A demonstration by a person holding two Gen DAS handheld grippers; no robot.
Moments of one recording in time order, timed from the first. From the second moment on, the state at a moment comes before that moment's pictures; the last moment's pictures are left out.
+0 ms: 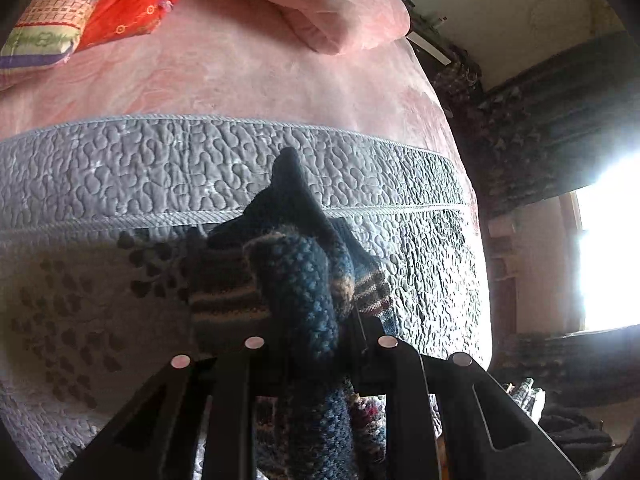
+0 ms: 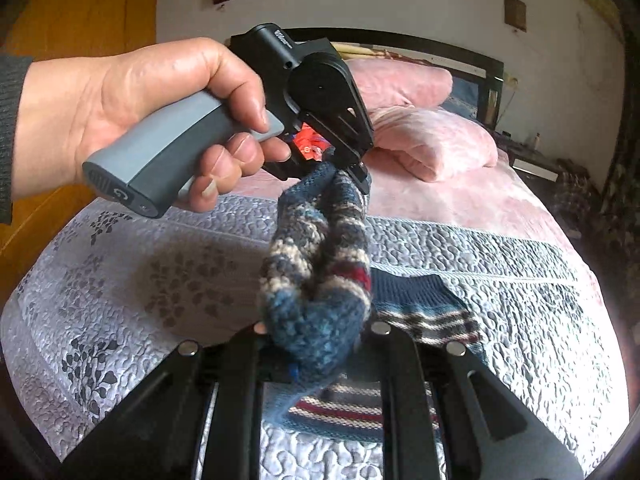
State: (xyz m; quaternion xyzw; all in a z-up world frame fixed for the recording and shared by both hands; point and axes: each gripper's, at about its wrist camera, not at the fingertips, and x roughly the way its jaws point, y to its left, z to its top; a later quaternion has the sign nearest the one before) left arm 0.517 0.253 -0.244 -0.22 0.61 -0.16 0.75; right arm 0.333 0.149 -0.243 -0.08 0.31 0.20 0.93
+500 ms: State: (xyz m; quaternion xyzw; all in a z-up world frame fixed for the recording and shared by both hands) left arm 0.531 0.186 -0.260 -0.19 0.61 -0.15 0.75; right arm 0.347 0.085 -0.264 -0.03 0.33 0.17 0.93
